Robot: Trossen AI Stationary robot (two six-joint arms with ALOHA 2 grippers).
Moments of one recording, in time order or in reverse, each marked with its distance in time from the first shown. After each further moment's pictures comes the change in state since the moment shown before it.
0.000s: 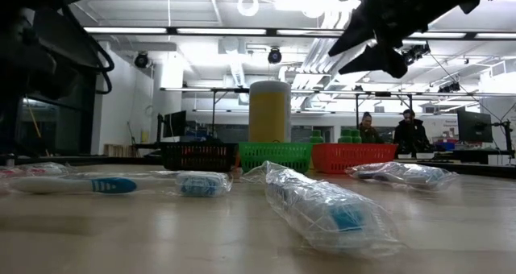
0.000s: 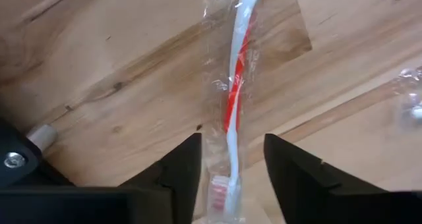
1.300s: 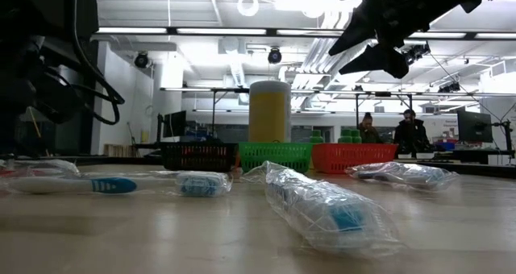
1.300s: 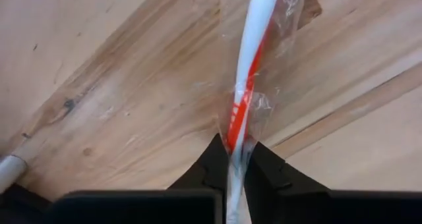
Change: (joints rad) left arm -0.003 0.248 0.012 0.092 0.112 0.189; right arm 0.016 0.000 0.000 -0.012 0.003 0.034
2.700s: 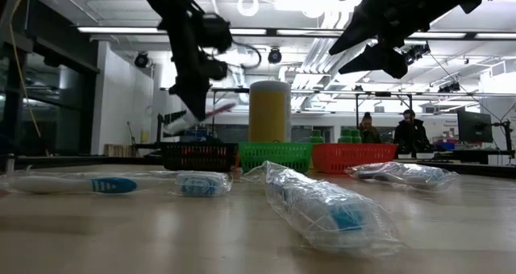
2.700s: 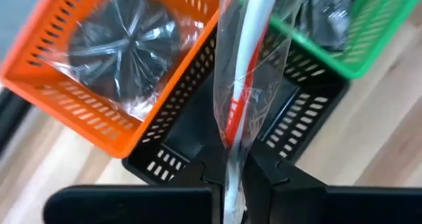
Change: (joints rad) left arm 1.017 0.261 0.730 -0.116 -0.214 1.307; right arm -0.001 0.000 -0.001 0.000 -0.033 -0.020
